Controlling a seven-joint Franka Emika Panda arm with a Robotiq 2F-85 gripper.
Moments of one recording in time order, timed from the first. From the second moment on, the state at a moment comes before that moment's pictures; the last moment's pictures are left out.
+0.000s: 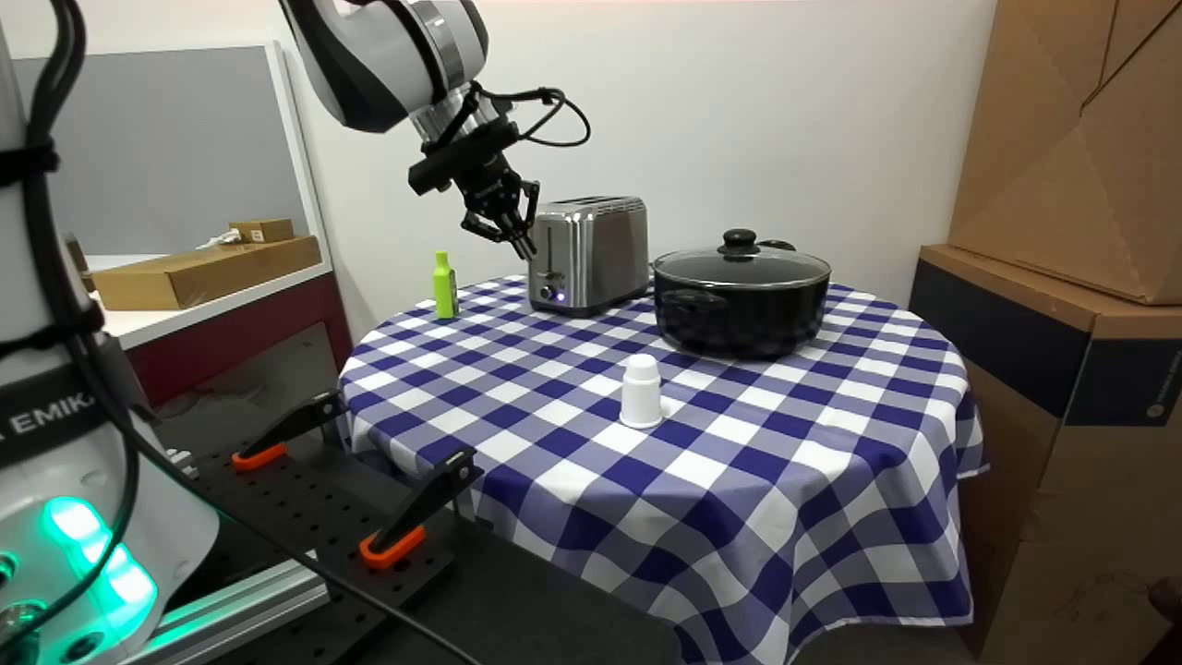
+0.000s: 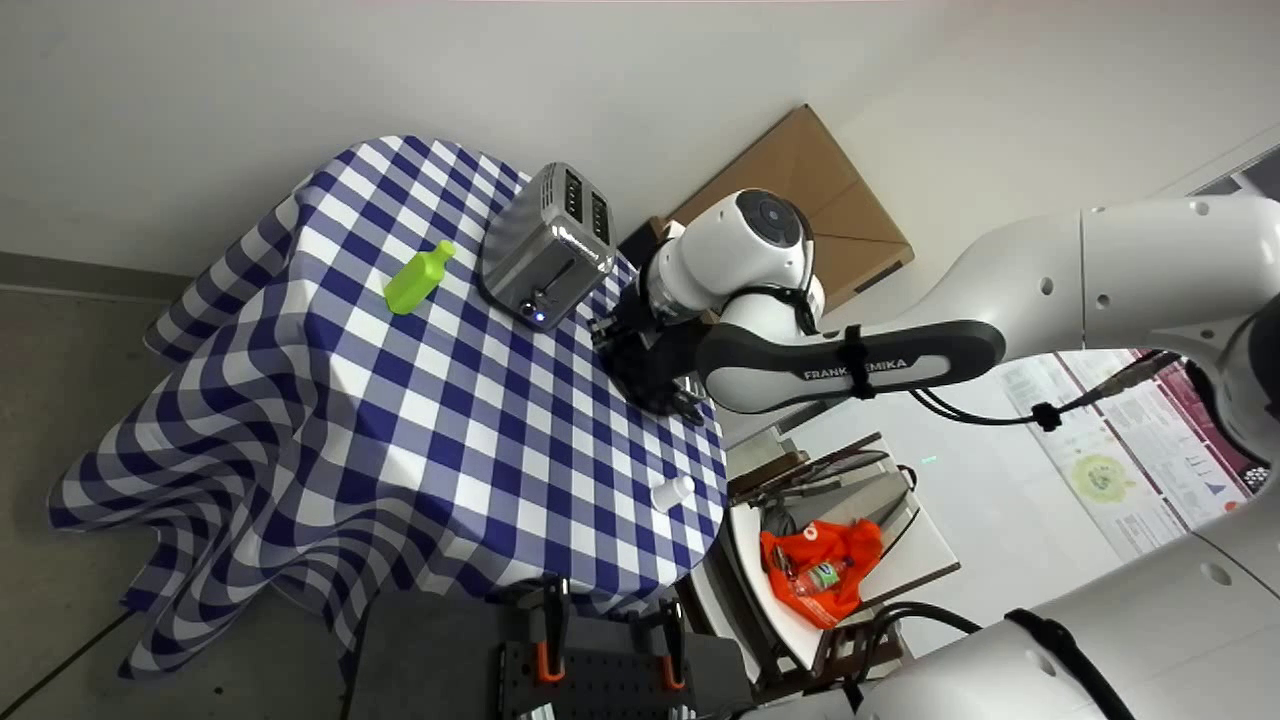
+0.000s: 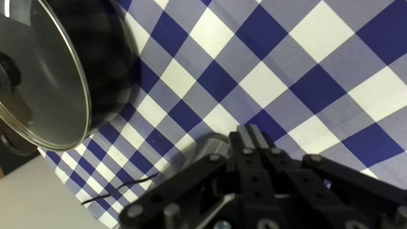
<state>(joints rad) 0.06 0.17 0.11 -2.43 -1.08 2.76 0.55</state>
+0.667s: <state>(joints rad) 0.09 0.47 0.10 -2.19 -1.41 2.77 0.85</state>
